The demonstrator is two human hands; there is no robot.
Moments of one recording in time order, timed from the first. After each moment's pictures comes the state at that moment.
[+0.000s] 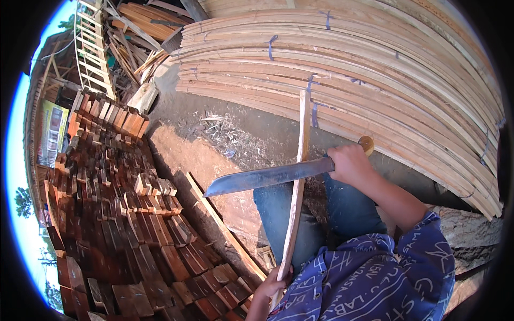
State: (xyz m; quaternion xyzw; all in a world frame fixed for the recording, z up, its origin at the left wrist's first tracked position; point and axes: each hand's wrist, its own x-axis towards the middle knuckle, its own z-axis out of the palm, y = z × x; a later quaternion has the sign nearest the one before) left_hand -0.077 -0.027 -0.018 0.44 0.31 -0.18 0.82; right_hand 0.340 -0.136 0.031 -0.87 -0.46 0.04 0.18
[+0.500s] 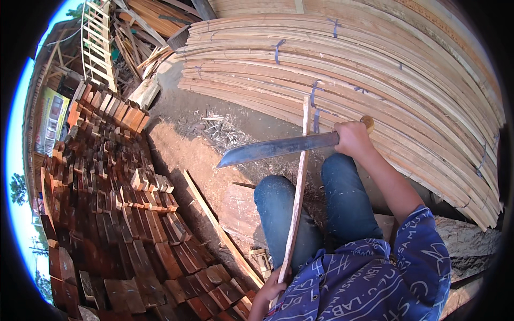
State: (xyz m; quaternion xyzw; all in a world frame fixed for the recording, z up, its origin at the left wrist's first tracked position) left_hand -0.066 -0.042 -0.003 0.56 0.29 -0.13 0.77; right_hand 0.408 -0.111 0.020 -0.89 -0.42 -0.02 0.17
